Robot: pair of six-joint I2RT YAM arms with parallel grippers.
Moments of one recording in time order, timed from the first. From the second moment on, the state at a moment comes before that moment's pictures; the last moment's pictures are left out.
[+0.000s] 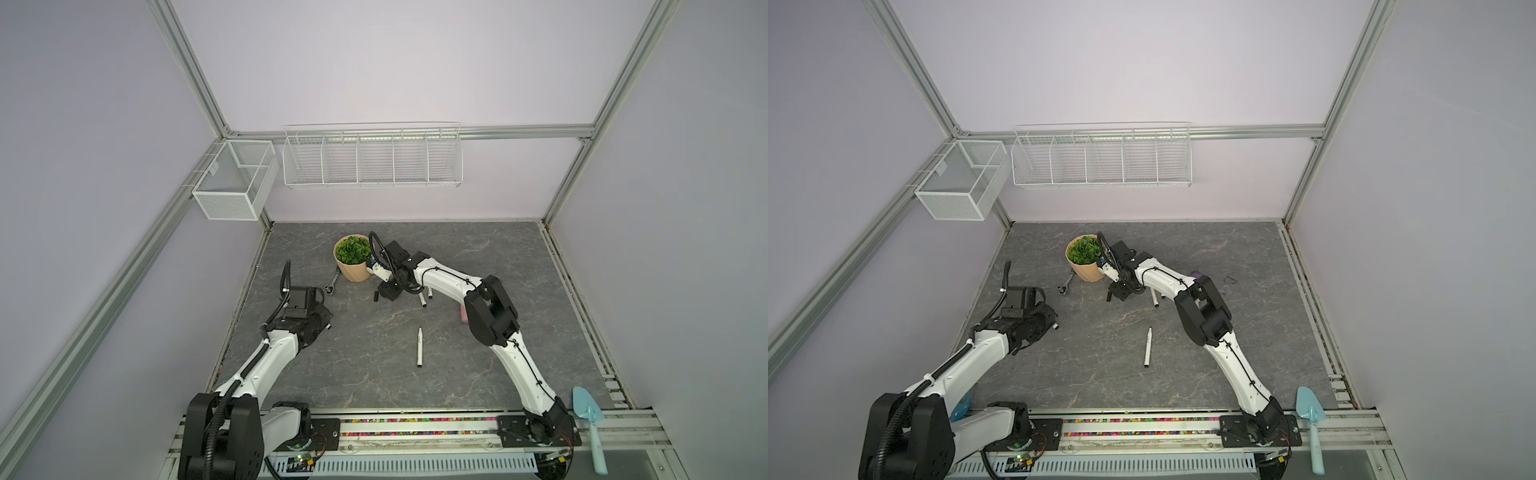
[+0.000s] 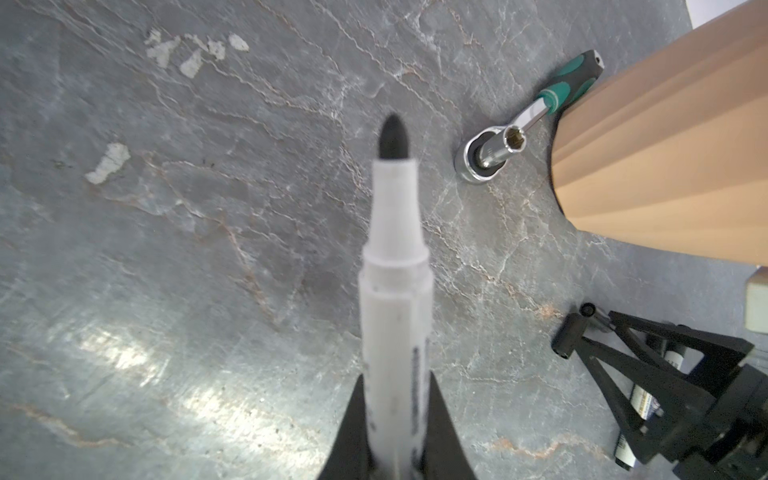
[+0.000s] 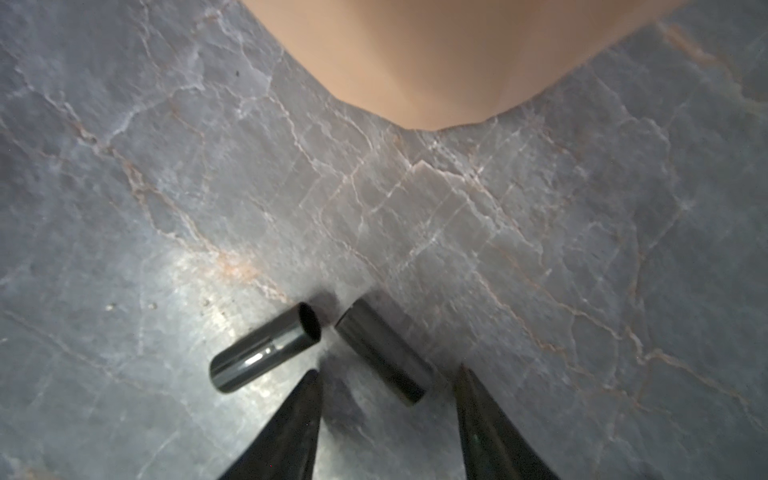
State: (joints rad) left arm -0.15 1.17 0.59 -0.37 0.00 -0.92; right arm 0.75 2.45 2.05 -0.72 -0.10 -0.25
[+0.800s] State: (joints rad) left arm -0.15 1.17 0.60 -0.37 0.00 -0.92; right arm 0.76 2.25 1.68 -0.46 -0.08 -0.11
